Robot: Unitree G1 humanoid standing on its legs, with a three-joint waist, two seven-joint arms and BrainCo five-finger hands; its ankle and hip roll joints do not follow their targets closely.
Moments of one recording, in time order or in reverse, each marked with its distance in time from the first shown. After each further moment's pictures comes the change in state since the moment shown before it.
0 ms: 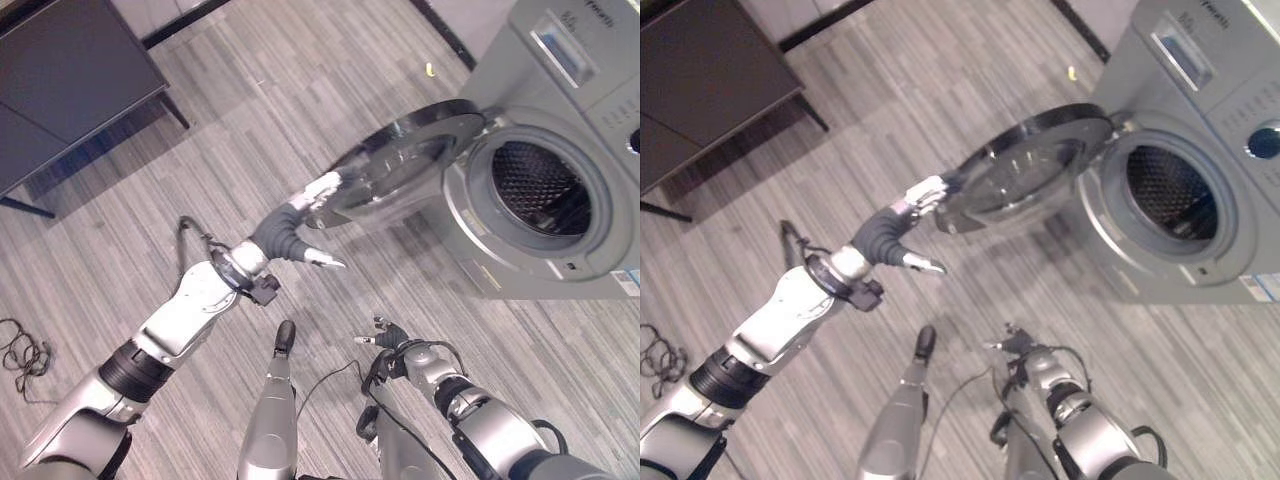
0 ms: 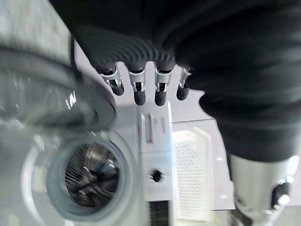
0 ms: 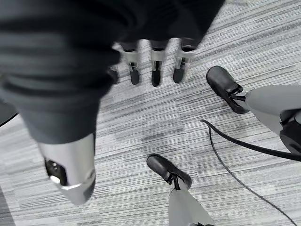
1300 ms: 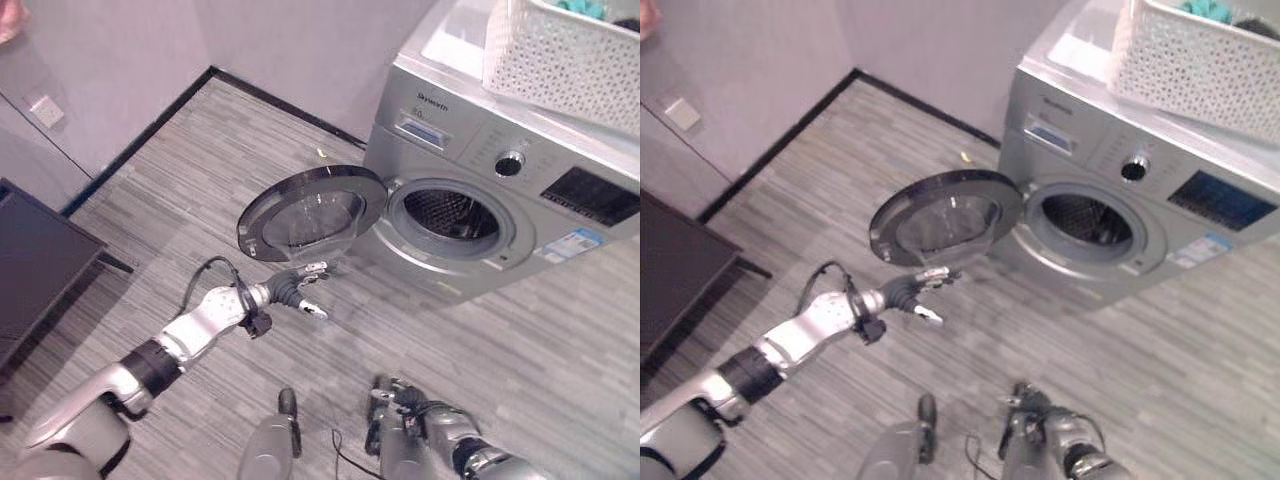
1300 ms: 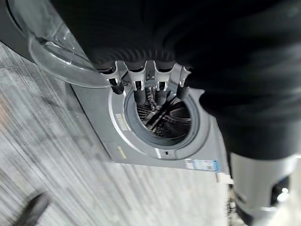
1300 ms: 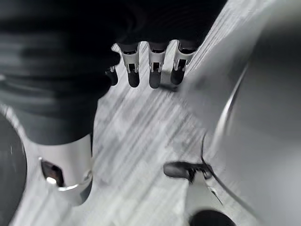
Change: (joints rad) left arm -0.025 -0.028 -0.244 0.424 0.178 0.155 -0.132; right arm 0.279 -0.096 -0.295 -0.010 0.046 -0.008 0.042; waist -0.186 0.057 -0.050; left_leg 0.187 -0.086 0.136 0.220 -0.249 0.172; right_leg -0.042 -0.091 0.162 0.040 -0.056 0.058
